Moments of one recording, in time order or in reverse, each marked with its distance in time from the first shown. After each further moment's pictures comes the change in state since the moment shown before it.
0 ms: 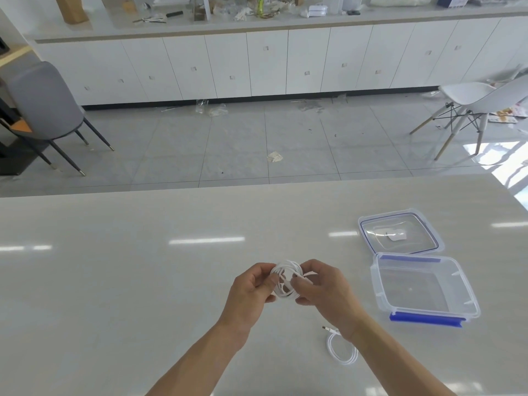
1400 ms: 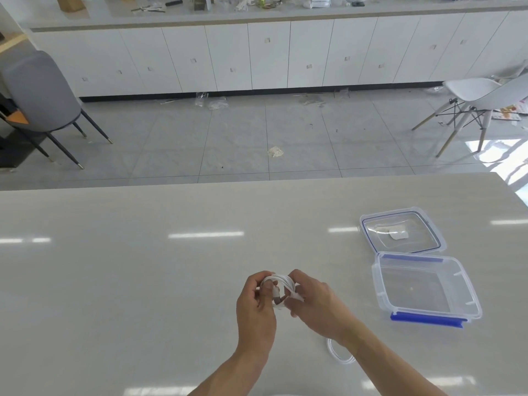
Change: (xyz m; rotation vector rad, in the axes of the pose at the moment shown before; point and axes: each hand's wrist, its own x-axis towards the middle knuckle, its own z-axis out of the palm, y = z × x) left_hand -0.005 -0.038 0.030 0.022 0.413 0.114; right_hand 0.002 0.011 0.013 -0.469 -0.159 -0.082
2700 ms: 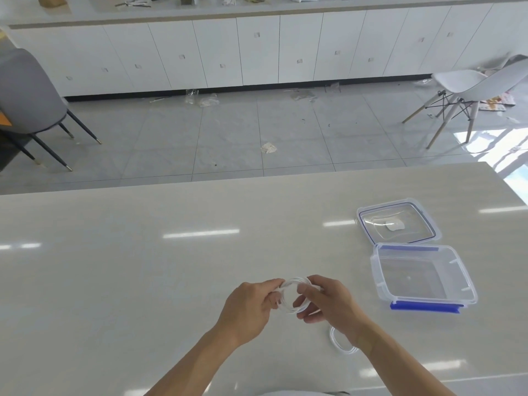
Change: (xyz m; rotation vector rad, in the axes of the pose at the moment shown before) left_hand 0.035 0.000 -0.045 0.734 -0.625 0.382; right_hand -0.008 0.024 0.002 0.615 0.027 0.249
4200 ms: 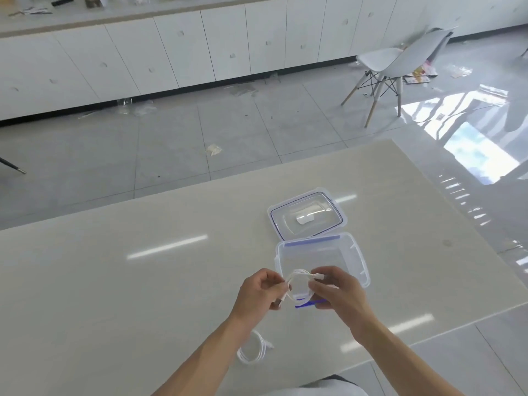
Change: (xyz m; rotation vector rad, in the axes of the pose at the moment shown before) left_hand 0.113 0.151 0.155 -0.720 -0.111 -0.415; right_hand -0.027 0.067 -0.218 0.172 0.422 -0.016
